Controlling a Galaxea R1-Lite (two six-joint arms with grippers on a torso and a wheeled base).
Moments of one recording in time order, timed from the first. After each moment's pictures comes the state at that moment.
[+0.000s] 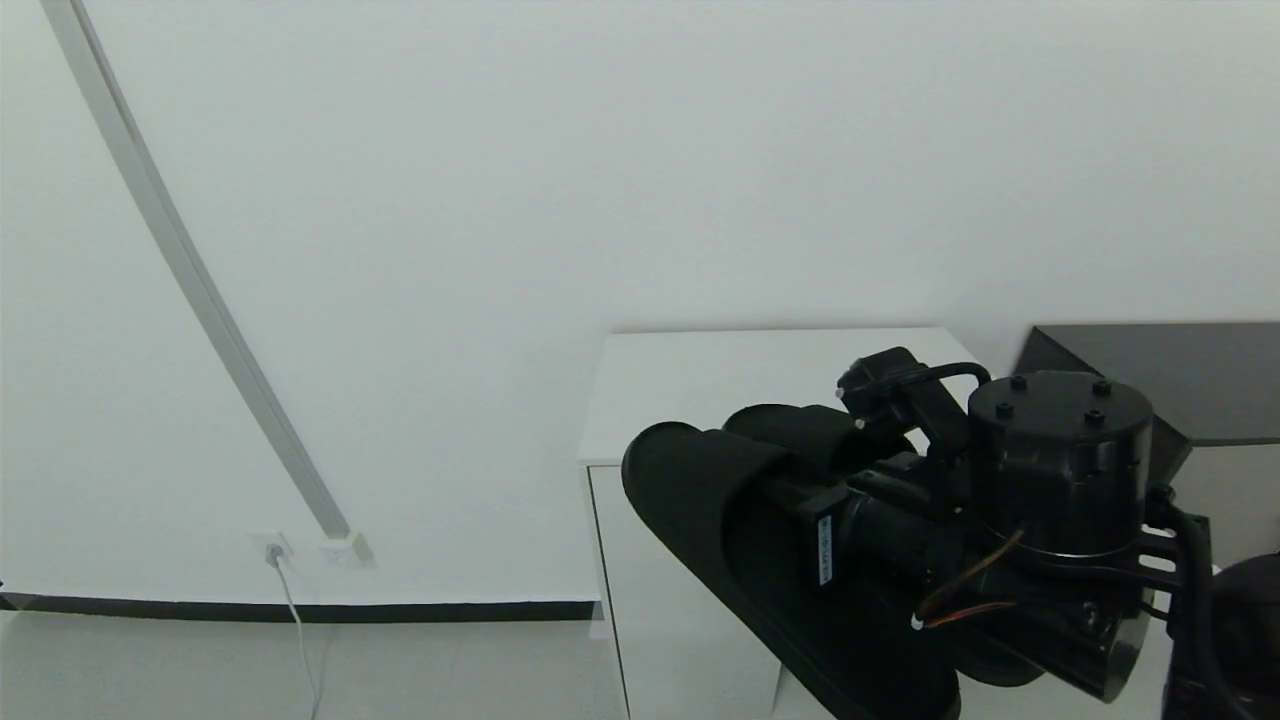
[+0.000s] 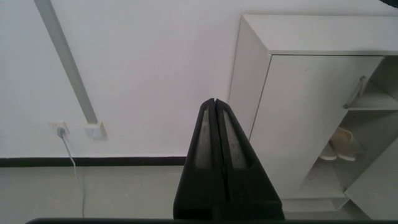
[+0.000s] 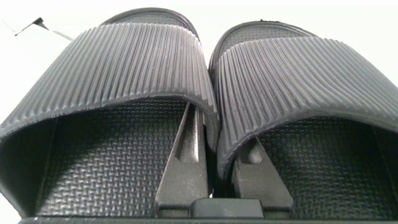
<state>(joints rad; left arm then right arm) 0.00 0.00 0.00 0.00 0.03 -0.02 0.86 1.66 -0.76 -0.66 -0.25 0.15</state>
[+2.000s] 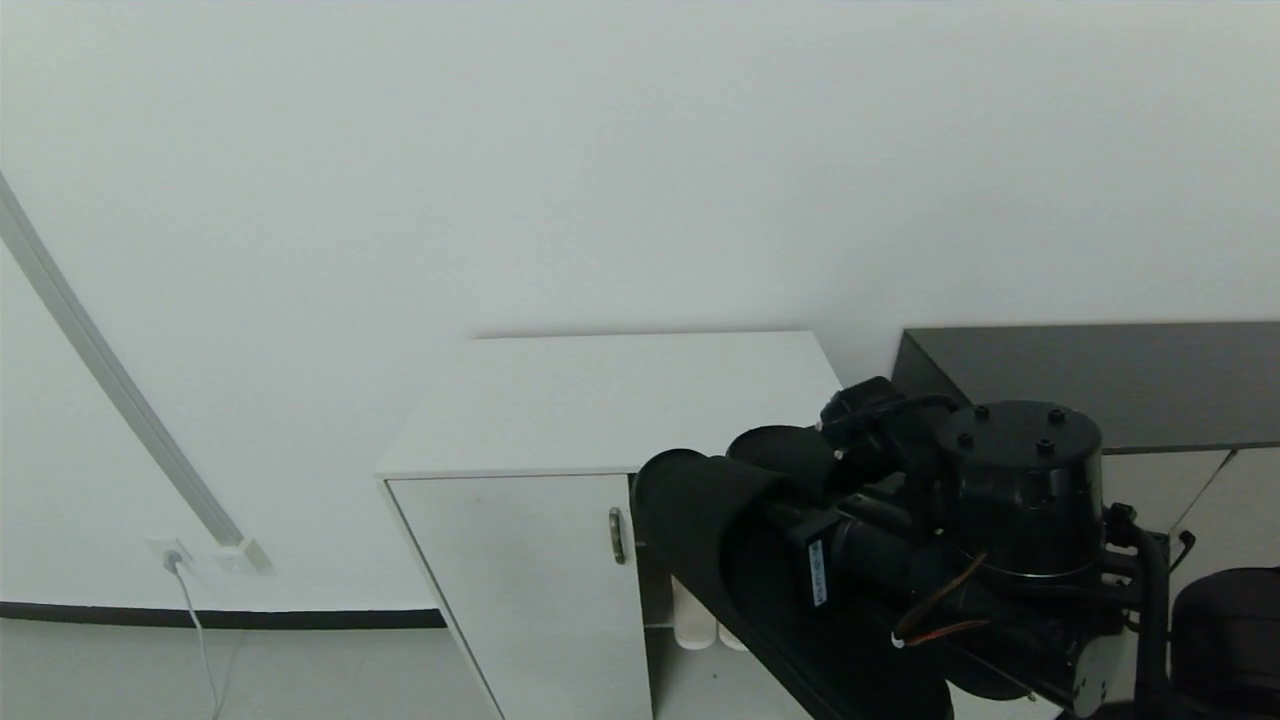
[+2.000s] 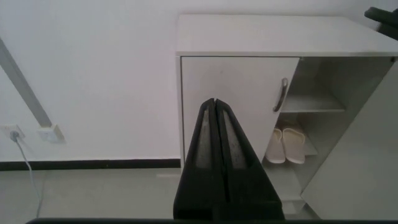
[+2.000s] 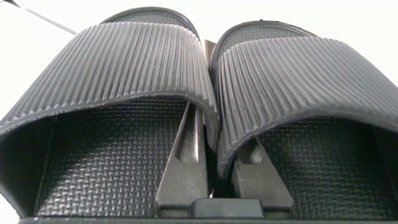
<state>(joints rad) 0.00 0.00 0.00 0.00 0.02 -0.01 0.88 1.69 -0.73 -0.67 -0.27 0.12</state>
